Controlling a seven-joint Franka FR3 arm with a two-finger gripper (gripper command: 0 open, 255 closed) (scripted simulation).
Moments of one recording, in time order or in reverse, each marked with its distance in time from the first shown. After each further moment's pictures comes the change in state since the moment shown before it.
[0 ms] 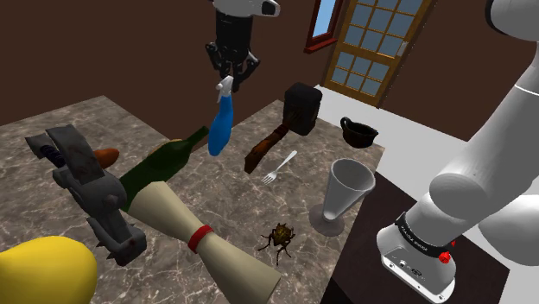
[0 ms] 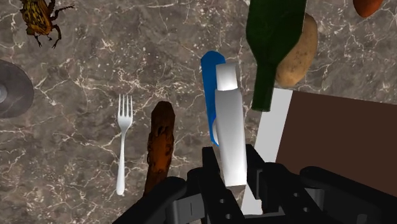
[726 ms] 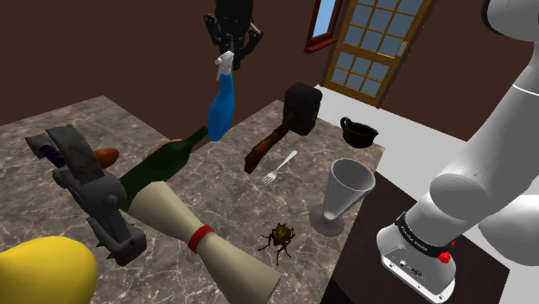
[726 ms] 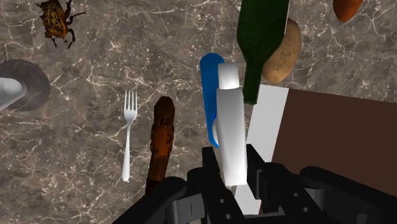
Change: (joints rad) arm 0.013 0.011 0.006 0.158 -0.006 -0.150 -0.001
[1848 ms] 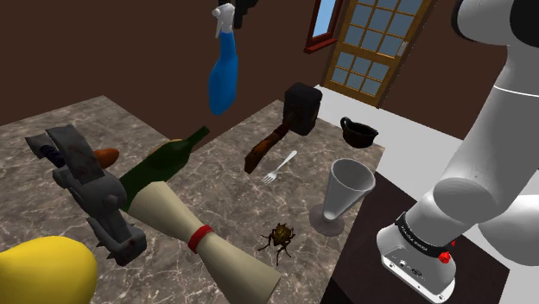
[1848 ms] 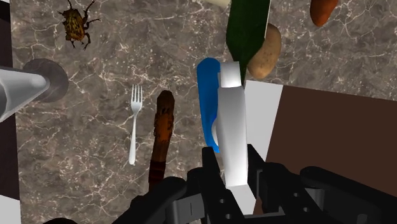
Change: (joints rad) arm 0.091 0.116 0.009 0.362 -0.090 -0.278 0.033
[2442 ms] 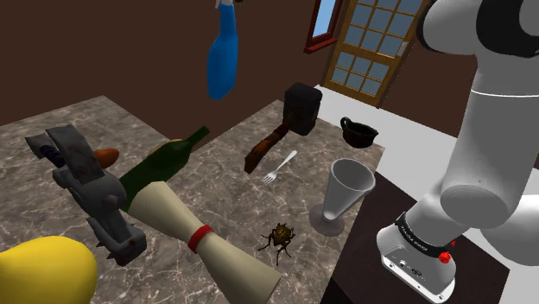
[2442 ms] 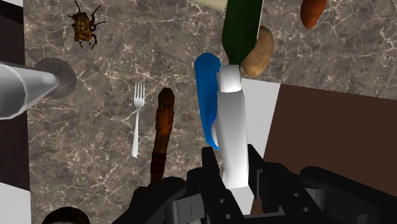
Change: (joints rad) arm 0.158 0.144 -0.018 0.338 -0.122 -0.214 0.017
